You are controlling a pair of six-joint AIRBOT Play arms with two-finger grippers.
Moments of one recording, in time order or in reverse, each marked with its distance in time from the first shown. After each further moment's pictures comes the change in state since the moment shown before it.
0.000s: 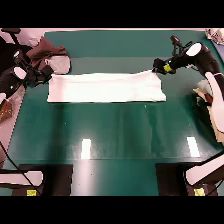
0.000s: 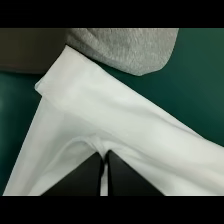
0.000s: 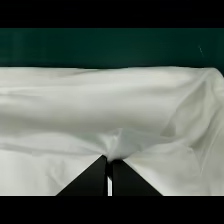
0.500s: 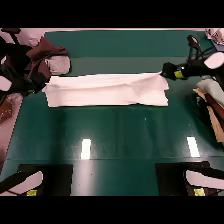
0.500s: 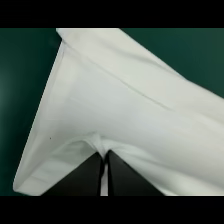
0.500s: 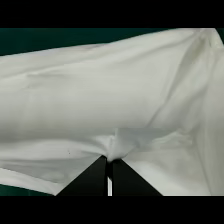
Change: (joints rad) left arm 0.015 0.311 -0.200 0.013 -0.131 -0.022; right arm 0.000 0.386 -0.377 -0.011 -0.165 0.021
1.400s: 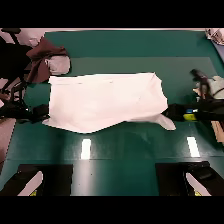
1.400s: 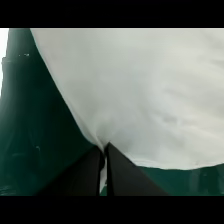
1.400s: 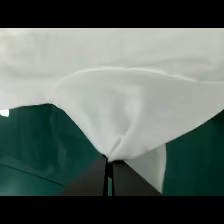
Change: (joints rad) left arm 0.001 0.333 -0.214 -0.039 -0.575 0.204; right arm 0.156 0.719 -0.449 -0.087 0.362 0.266
